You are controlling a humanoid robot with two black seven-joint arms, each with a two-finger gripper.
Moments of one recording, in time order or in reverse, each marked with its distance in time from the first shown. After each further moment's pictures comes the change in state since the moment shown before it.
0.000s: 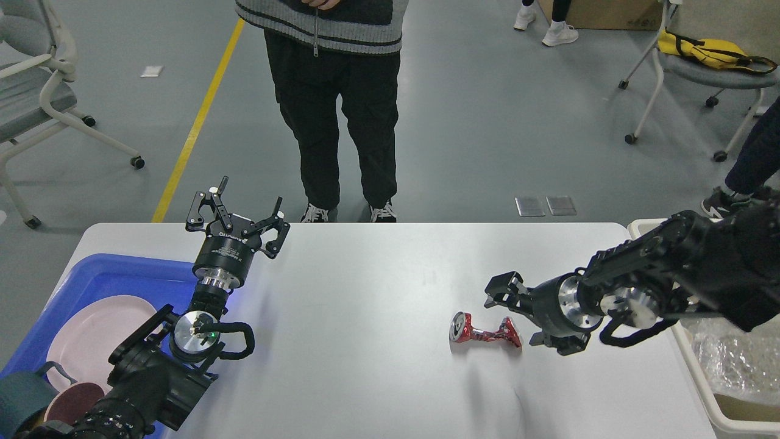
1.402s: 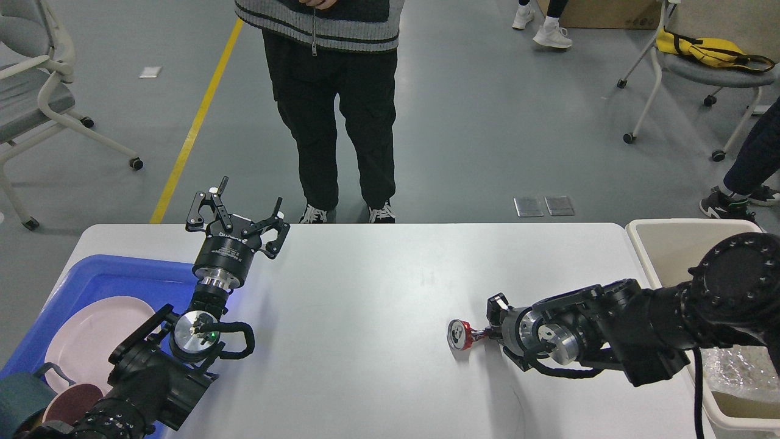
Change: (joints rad) left arm 0.000 0.000 0.000 0.000 0.000 0.000 0.000; right arm -0.302 0.098 0.203 -0.248 0.116 -0.203 -0.026
